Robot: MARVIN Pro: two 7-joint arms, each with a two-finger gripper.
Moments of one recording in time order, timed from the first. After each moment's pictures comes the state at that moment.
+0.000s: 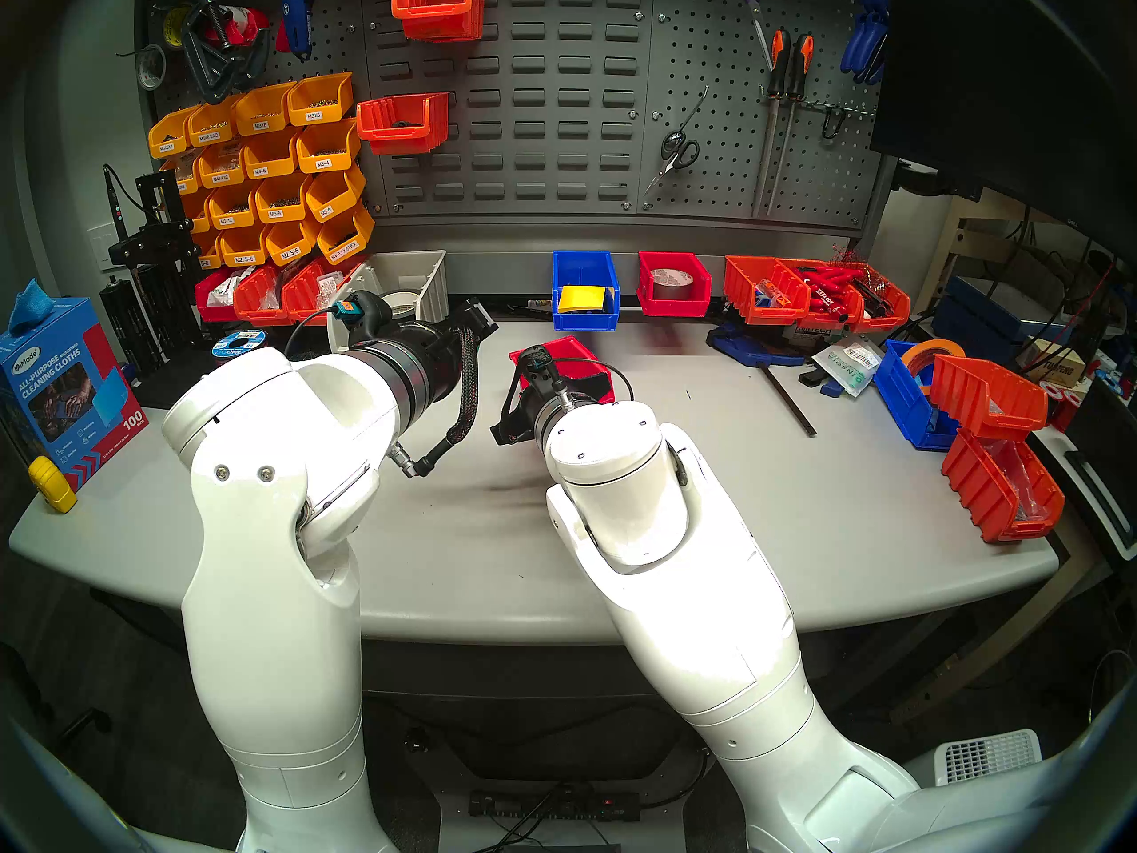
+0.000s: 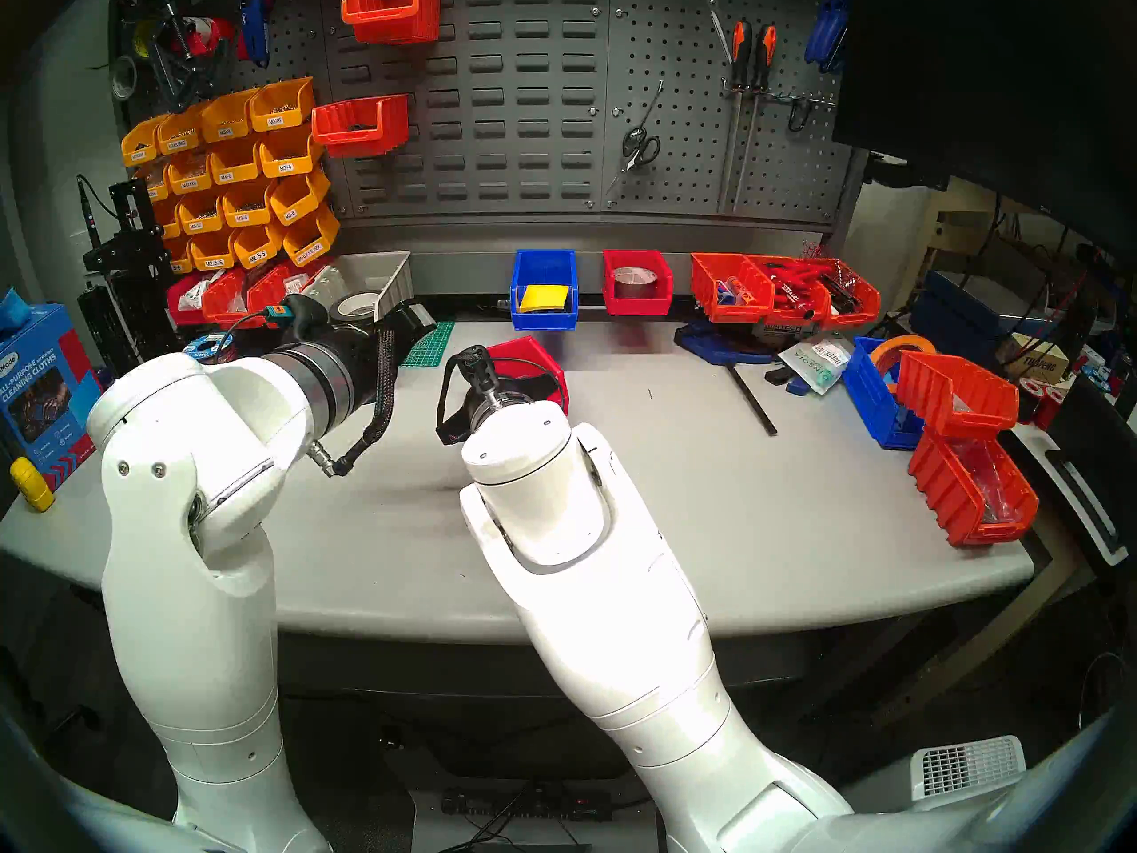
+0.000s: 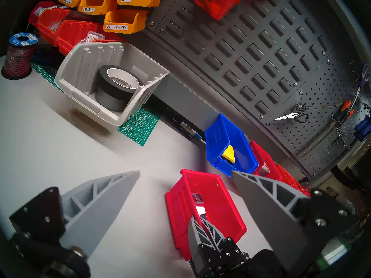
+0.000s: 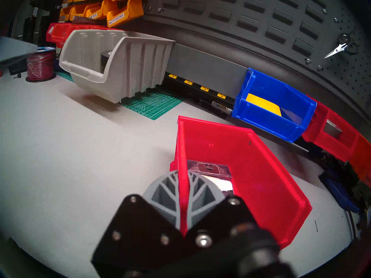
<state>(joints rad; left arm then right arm) 1.49 -1.61 -1.50 -2.41 -1.14 0.85 0.97 -1.35 -1.61 0.97 -1.94 -0.17 0.96 -0.12</state>
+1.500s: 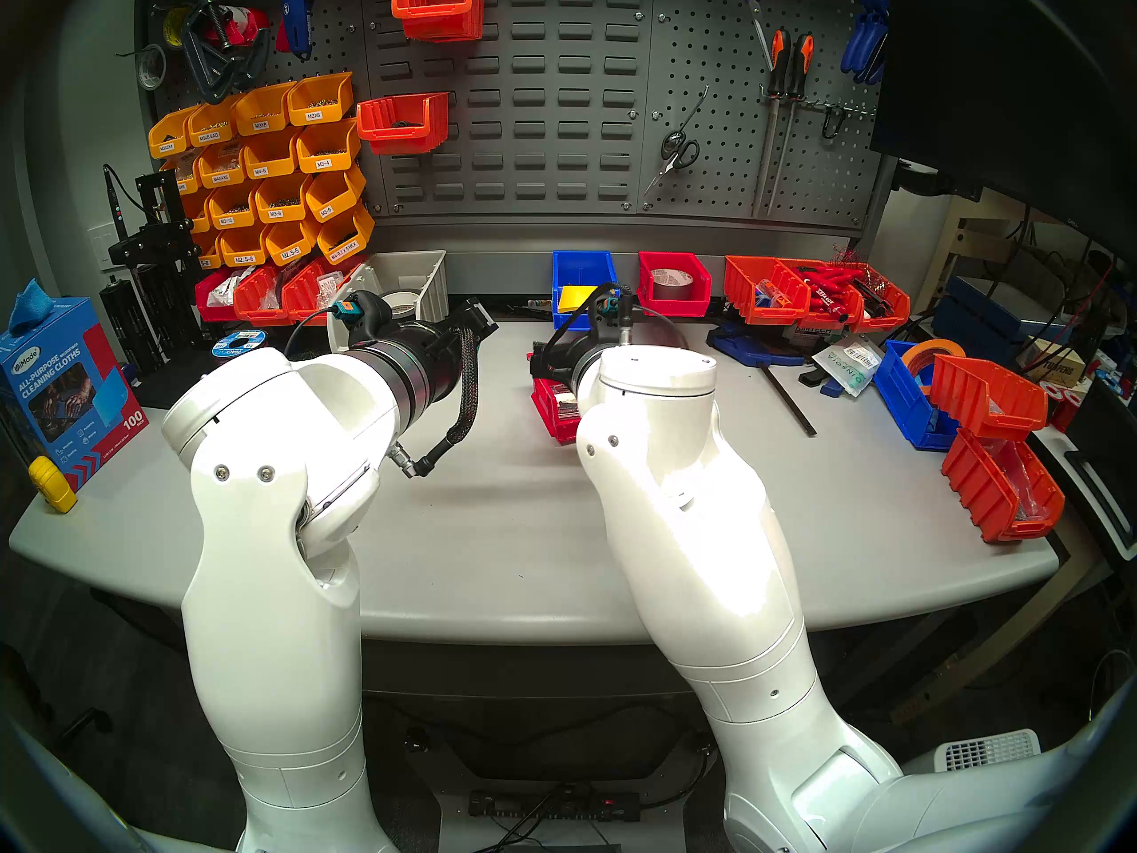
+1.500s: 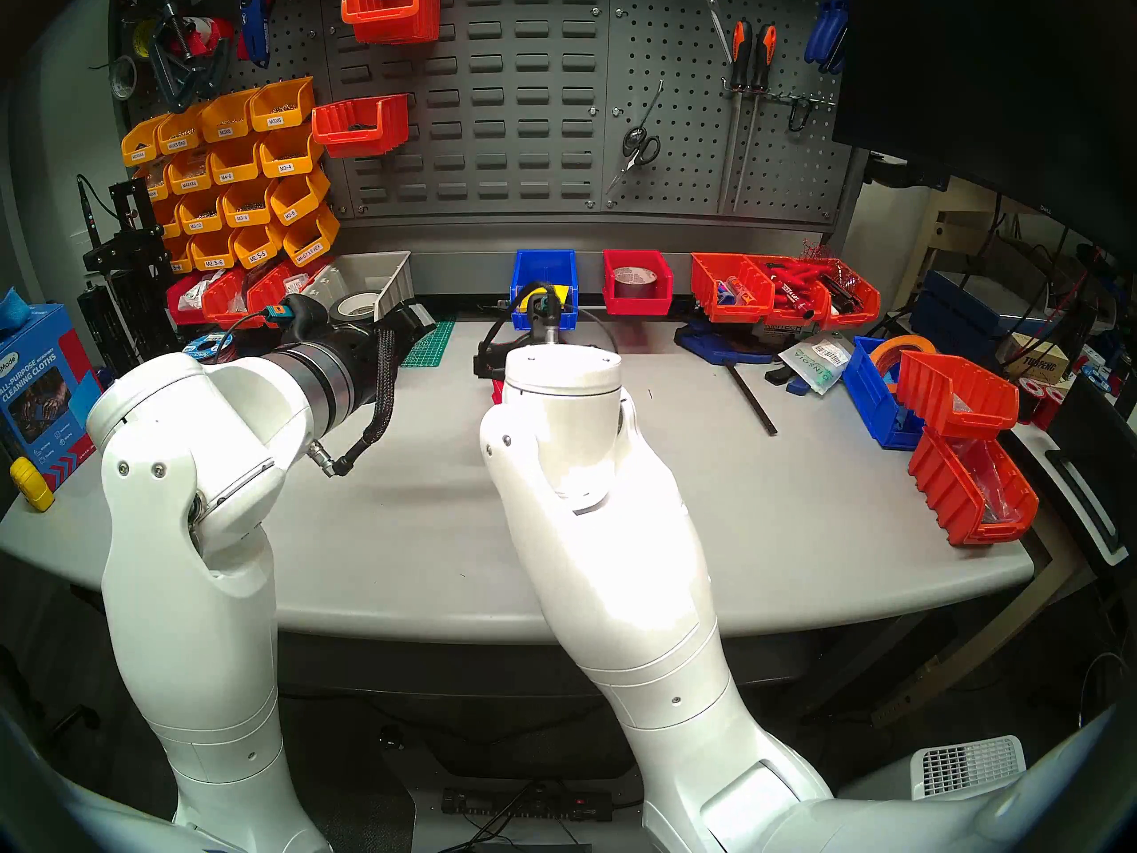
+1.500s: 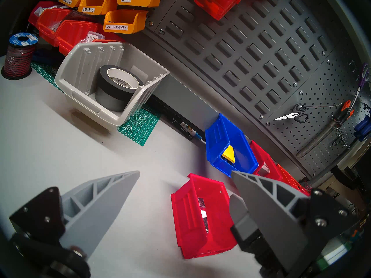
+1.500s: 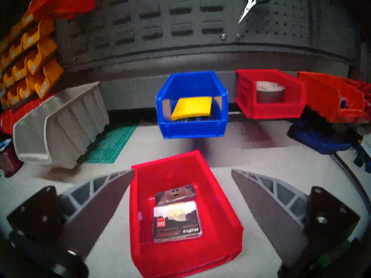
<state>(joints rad) 1.50 -1.61 -1.50 -2.41 -1.14 0.85 0.97 -1.25 -1.69 1.11 -2.01 0.45 0.96 -0.74</state>
